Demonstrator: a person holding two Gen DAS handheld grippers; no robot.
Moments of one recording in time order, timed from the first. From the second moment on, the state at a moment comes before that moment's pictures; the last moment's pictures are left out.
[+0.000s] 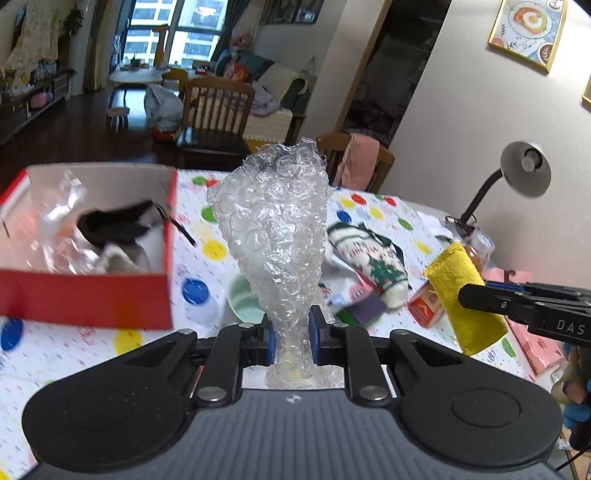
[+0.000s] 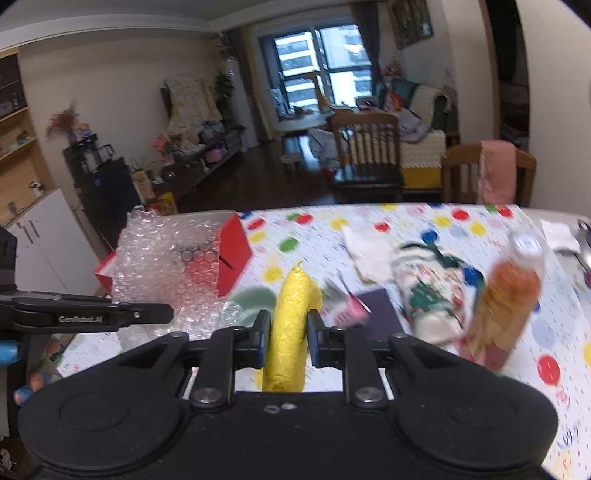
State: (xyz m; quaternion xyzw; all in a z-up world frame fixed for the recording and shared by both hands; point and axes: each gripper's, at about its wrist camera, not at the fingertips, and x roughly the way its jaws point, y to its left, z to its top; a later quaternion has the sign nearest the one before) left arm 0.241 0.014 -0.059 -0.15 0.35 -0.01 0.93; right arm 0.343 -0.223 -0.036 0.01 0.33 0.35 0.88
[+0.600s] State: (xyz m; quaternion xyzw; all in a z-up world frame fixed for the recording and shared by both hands) left arm 0.226 0.122 -0.014 -0.14 0.32 0.04 0.94; right arm 0.353 -0.115 0.006 -0.01 0.29 0.40 0.87
